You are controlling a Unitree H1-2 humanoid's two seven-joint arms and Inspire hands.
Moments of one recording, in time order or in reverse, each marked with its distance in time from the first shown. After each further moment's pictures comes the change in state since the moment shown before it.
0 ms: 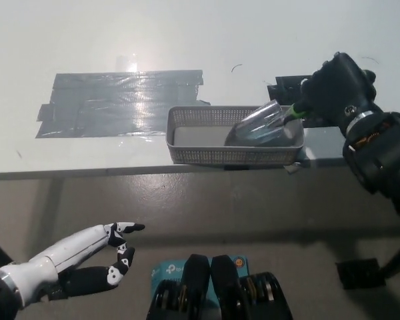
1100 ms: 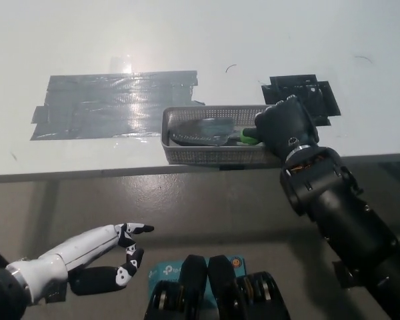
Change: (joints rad) left_arm -0.030 -0.018 -0.023 0.003 0.031 0.000 -0.047; right_arm 0.062 0.288 -0.069 0.201 -0.018 0.139 -0.047
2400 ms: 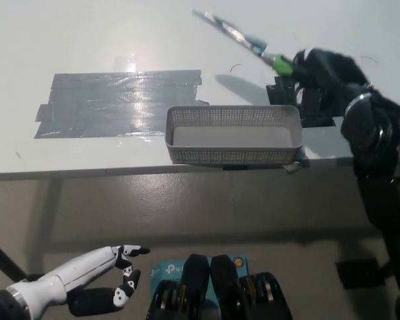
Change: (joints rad) left_arm 0.088 -0.013 0.005 0.004 0.019 0.000 -0.007; right_arm -0.082 -0.004 -0.429 -0.019 0.552 0.112 -0.115
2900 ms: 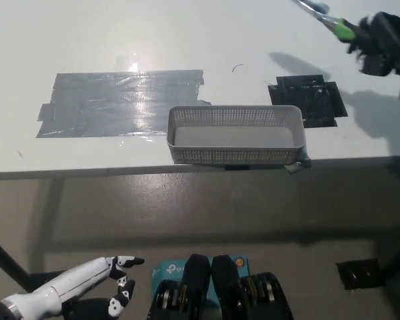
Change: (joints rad) left_arm 0.049 -0.006 0.028 -0.002 0.005 0.000 -0.001; right_arm -0.066 -0.210 0.019 0.167 0.066 0.006 -0.061
